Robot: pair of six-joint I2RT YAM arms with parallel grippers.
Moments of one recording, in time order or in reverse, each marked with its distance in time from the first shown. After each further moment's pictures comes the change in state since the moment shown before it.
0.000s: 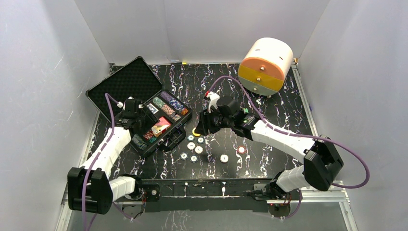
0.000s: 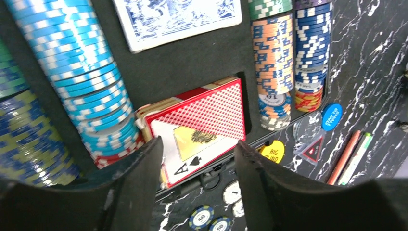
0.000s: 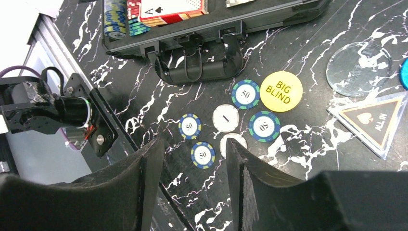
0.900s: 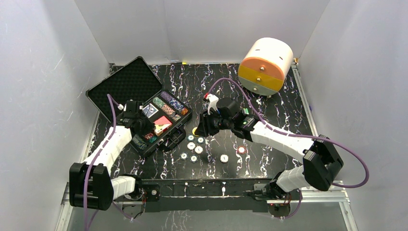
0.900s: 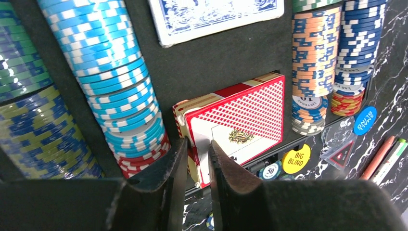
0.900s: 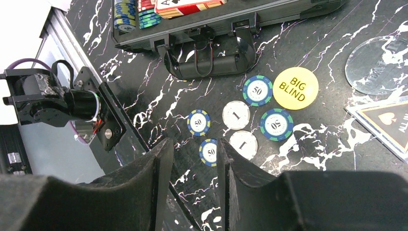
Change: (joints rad) left arm 0.002 0.026 -0.014 -0.050 -0.030 0.026; right arm 0.007 0.000 -0.026 0.035 -0.047 0.020
